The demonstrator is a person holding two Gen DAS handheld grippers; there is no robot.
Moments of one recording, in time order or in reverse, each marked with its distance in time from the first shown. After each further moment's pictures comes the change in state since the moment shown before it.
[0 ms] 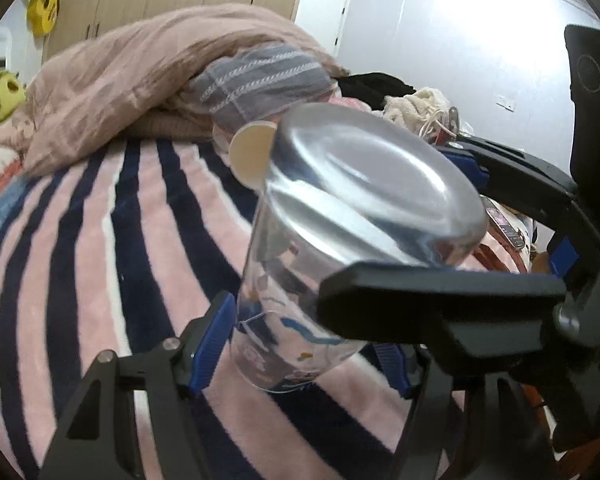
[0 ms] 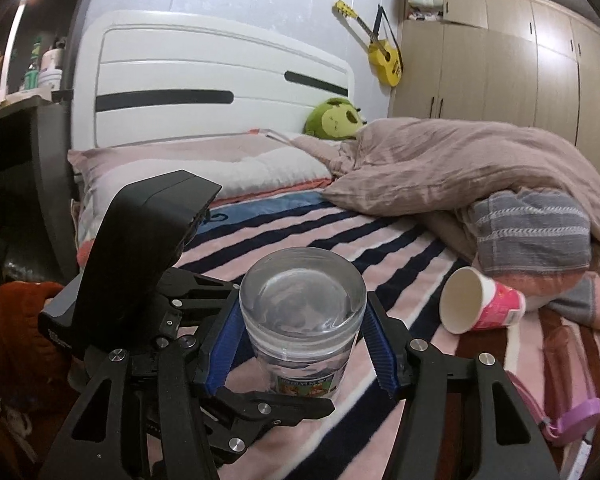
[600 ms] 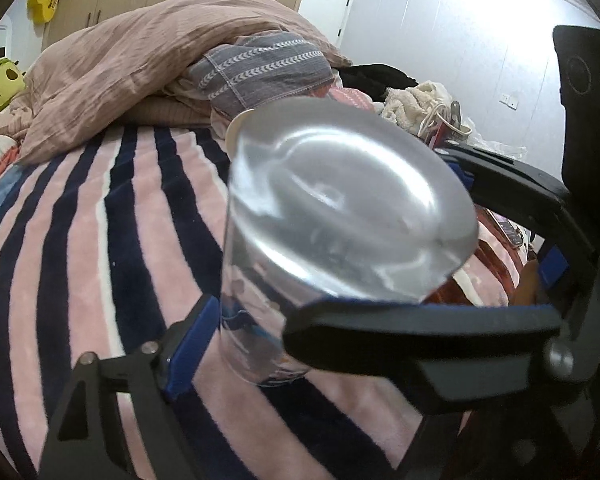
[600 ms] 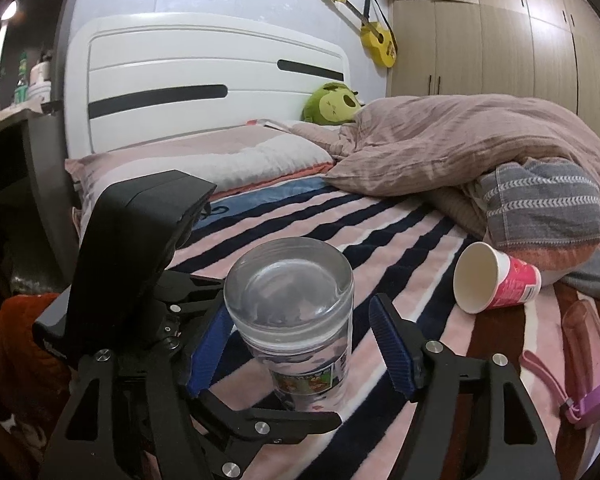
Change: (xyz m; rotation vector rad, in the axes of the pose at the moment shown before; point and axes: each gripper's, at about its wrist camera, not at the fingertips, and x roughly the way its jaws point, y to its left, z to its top) left arm 0.002 -0.006 0.000 -0.010 0.036 -0.004; right arm 0.009 -0.007 -0.004 0.077 0.037 0.028
